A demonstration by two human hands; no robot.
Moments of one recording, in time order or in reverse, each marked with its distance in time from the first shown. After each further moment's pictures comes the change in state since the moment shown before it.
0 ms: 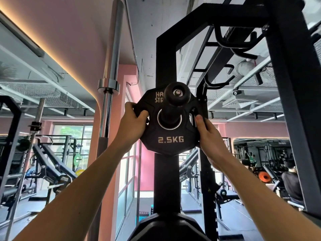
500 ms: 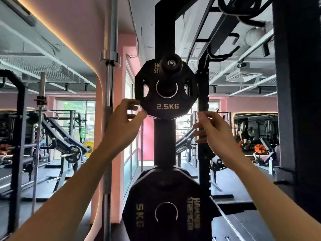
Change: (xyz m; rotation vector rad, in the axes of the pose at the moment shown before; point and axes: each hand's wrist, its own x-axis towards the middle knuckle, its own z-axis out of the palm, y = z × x) left_hand -0.112 0.004 -0.039 0.194 -0.015 0.036; right_hand -0.105 -0.017 -0.032 -0.167 -0.014 0.074
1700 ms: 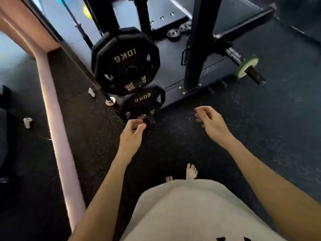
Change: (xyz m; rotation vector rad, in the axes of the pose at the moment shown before) left_hand -0.630 -0.056 -0.124 0.037 -0.942 -1.122; right_hand -0.680 0.034 -0.054 -0.324 0.081 1.185
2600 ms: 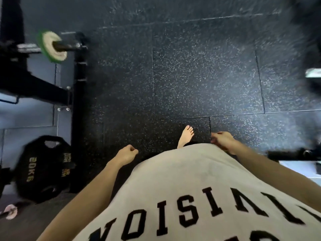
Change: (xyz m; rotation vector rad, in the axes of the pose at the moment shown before) left_hand -0.061 -0.058 0.329 1.376 -1.065 0.109; right_hand -0.343 0.351 -0.132 0.567 0.678 1.194
